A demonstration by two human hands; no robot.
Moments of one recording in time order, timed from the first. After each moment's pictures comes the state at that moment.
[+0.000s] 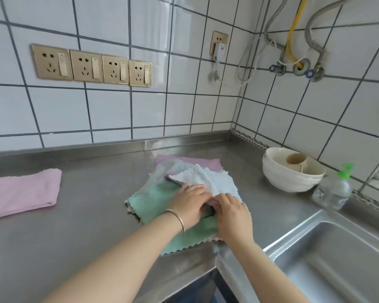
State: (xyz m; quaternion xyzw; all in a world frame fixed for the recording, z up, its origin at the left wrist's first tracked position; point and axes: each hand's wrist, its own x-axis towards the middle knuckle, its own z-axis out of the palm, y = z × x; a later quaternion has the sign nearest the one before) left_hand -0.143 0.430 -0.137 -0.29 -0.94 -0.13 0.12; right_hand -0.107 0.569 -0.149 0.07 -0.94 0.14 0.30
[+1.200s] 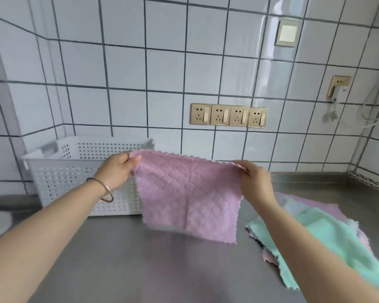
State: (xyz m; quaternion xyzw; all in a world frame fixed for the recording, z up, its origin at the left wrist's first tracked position) left_hand 0.019 0.019 0.005 0.13 -0.84 -0.44 0.28; right_hand -0.083 0.319 0.004 0.23 -0.83 0.46 0.21
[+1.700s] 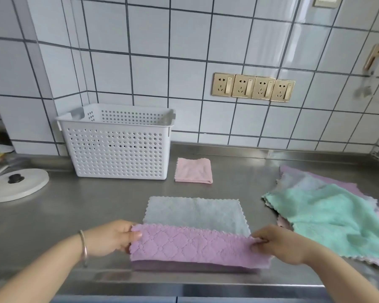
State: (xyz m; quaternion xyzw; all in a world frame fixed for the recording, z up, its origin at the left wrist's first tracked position) left_hand 0.165 0.036 -0.138 0.10 -0.82 -0.54 -0.15; right_hand -0.014 0.378 -0.112 0.37 -0.89 0.15 -0.23
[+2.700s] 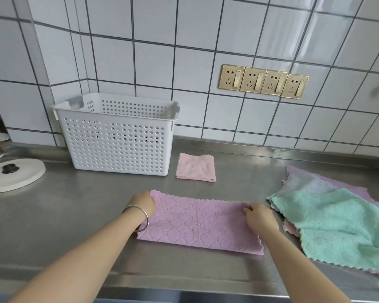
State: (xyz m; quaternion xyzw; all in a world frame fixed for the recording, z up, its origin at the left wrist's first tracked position) left_hand 0.049 0.039 -0.165 0.38 -0.89 -0.26 0.01; right_hand -0.086 0.308 -0.170 0.07 -0.97 0.24 -0.05
